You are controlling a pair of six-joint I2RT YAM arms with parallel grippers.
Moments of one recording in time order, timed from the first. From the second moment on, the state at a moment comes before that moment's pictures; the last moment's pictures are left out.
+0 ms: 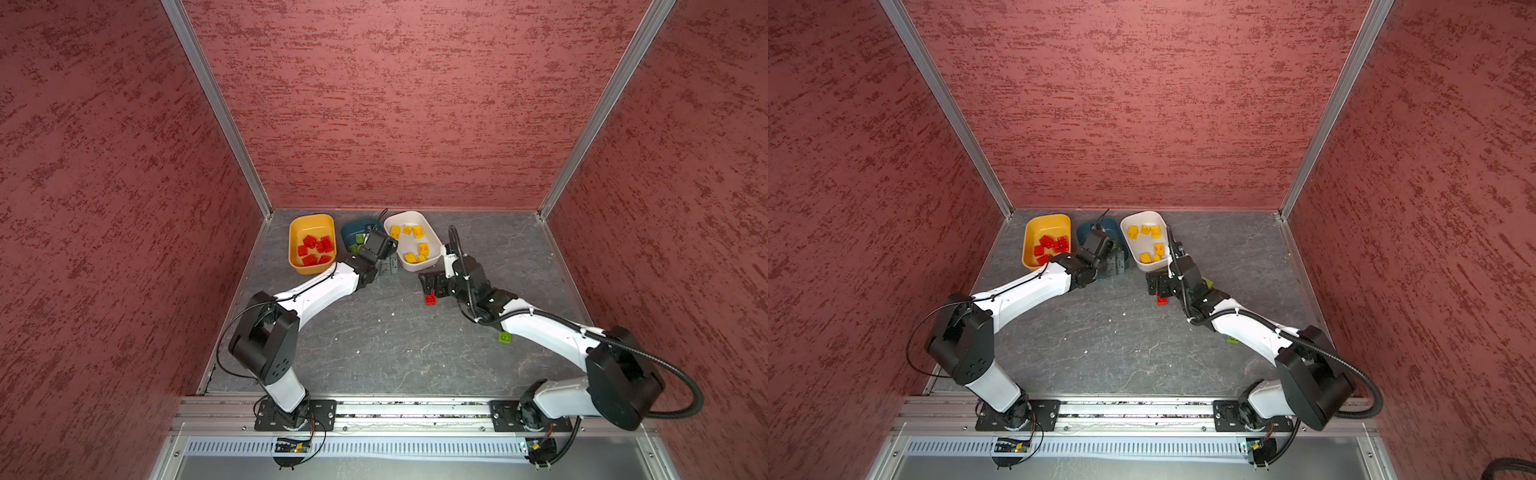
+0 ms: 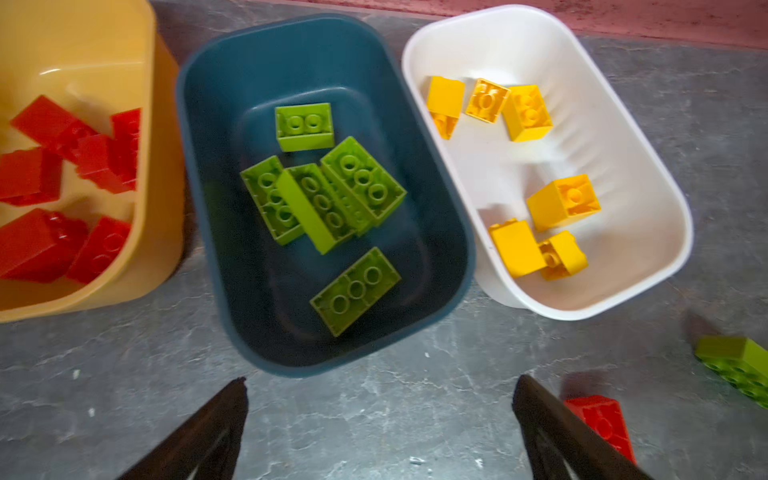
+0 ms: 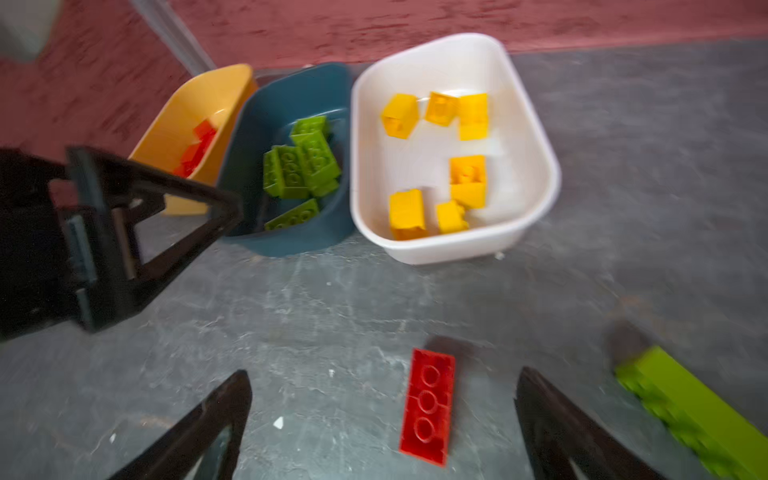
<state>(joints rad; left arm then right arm) -0.61 1.69 1.25 -0.44 -0.34 -0.51 0.61 1.34 0.73 0.07 0.14 0.47</state>
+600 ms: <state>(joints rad) -0.83 2.01 1.53 -0.53 -0.25 -0.53 0.39 1.13 0.48 -0.02 0.39 0.86</state>
